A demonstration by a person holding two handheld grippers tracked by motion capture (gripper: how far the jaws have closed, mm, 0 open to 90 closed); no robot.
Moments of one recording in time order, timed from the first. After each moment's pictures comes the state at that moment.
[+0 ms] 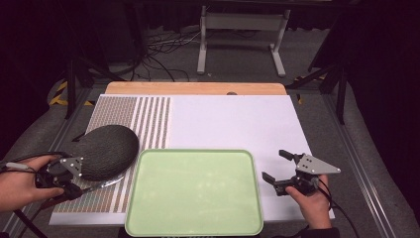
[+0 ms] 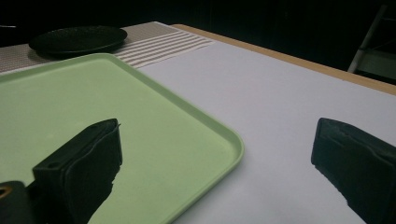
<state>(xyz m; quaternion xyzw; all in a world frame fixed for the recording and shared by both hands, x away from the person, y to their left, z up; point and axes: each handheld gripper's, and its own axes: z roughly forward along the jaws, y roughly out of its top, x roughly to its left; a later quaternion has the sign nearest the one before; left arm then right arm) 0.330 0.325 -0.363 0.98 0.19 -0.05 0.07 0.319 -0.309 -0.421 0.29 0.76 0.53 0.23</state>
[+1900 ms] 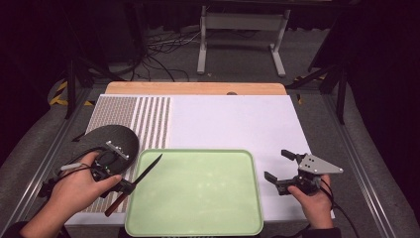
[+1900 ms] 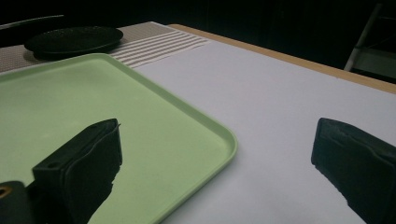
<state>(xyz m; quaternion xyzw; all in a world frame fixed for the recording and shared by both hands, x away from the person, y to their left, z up) 0.335 0.217 -0.366 0.90 0.39 -0.11 0.19 0.319 -0.315 -0.421 0.30 0.76 0.53 0.23</state>
